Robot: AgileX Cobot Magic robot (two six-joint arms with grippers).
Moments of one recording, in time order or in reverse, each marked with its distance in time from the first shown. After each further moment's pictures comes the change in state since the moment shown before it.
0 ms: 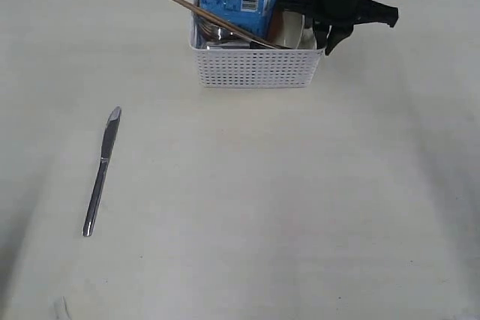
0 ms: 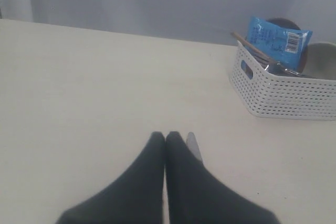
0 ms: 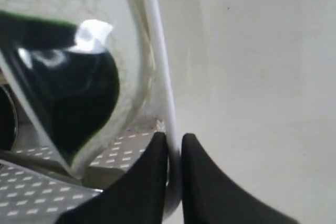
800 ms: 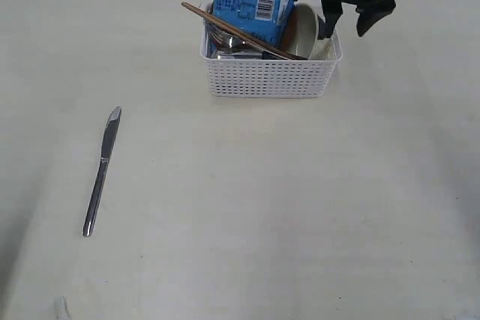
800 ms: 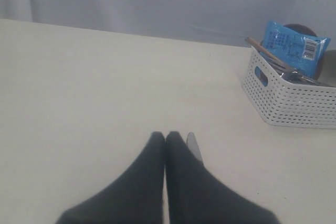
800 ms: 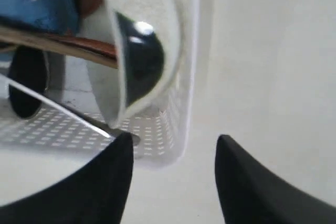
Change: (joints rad) left arm 0.000 0.000 0.000 0.000 0.000 0.000; right arm 0.008 -0.179 0.088 -0.027 0.011 -0.259
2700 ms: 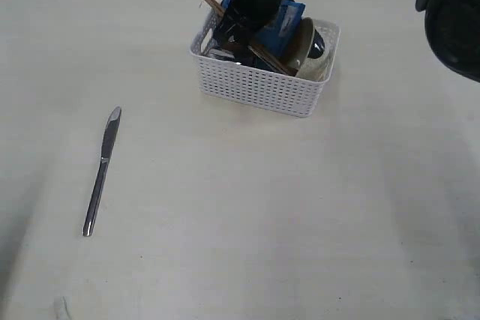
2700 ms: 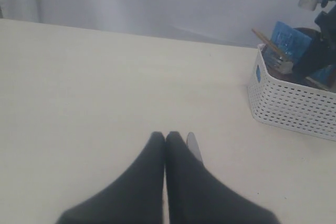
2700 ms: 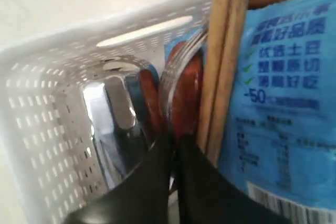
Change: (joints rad) left arm 0.000 0.000 0.000 0.000 0.000 0.000; right arm 0.160 0.280 -0.306 0.180 -0.103 -0.736
